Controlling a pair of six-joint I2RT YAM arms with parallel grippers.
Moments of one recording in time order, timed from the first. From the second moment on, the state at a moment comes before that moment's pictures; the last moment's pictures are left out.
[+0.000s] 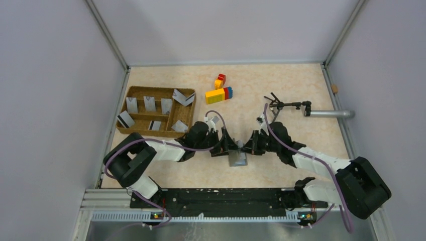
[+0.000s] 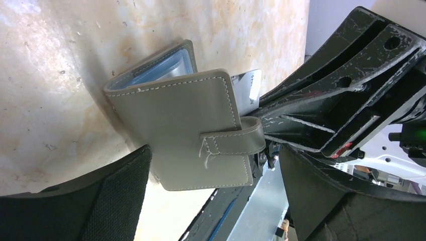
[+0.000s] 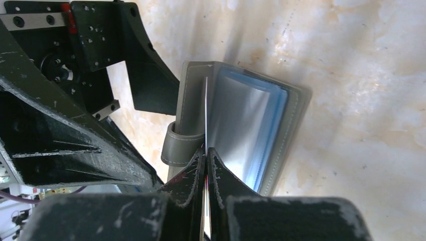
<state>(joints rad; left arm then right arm) -0.77 1.57 0.55 0.50 0.45 -1.05 0.57 1.17 0.38 0.18 -0.42 0.71</state>
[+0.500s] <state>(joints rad) -0.79 1.50 0.65 0.15 0.27 -0.84 0.61 1.07 0.38 0.11 -0.31 0.73</state>
